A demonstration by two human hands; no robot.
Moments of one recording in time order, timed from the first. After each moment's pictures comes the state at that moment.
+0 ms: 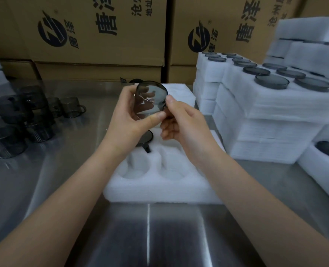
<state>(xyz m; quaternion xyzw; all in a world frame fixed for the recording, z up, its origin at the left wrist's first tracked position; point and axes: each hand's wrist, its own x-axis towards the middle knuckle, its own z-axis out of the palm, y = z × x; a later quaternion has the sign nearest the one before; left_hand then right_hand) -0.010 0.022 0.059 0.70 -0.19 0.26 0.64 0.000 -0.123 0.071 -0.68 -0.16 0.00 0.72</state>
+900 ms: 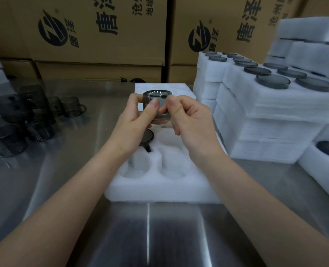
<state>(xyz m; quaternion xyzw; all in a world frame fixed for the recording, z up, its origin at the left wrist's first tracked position) -0.011 0.017 0.060 0.75 -0.14 0.21 0.62 -0.010 -0.124 0.076 -0.65 -0.28 -0.11 0.70</state>
